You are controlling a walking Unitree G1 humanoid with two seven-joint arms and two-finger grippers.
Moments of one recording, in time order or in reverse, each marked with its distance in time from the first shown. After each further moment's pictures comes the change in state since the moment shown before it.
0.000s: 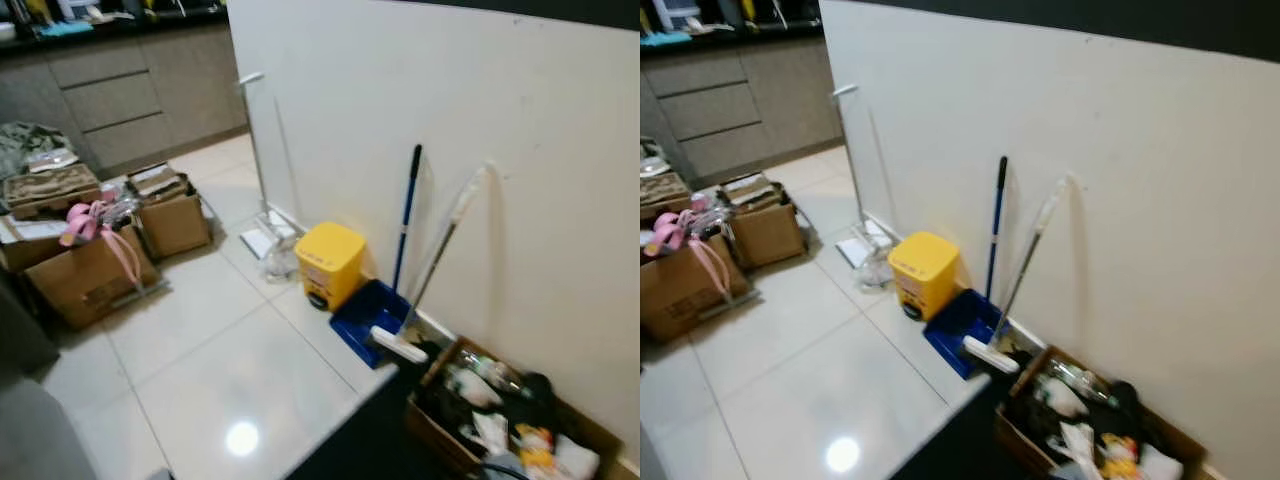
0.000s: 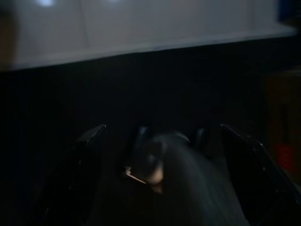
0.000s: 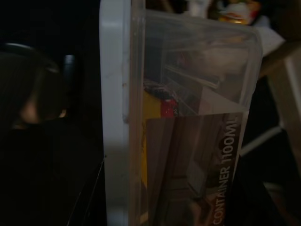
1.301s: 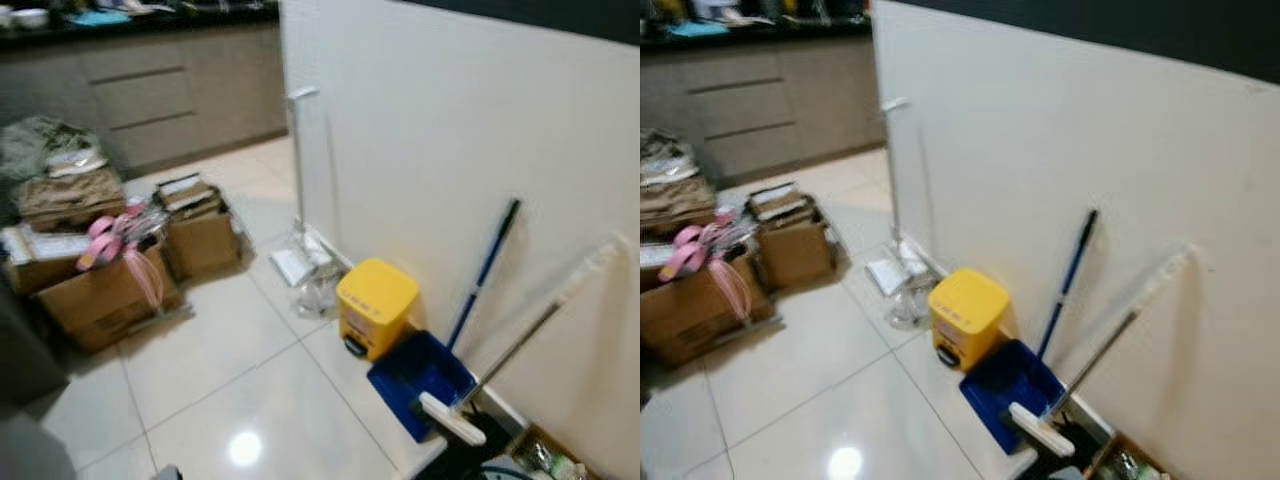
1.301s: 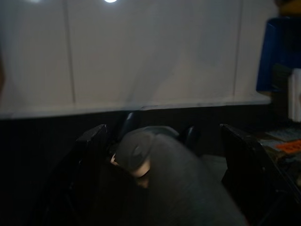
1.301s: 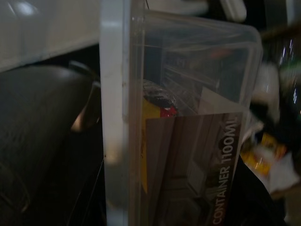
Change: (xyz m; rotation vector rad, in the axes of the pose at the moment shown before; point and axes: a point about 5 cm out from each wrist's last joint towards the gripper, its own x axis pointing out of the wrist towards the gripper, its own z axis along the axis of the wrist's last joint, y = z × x) left arm 0.000 -0.008 -0.013 -0.045 0.004 -0.021; right arm -0.001 0.007 0.017 -0.060 -0.067 0.202
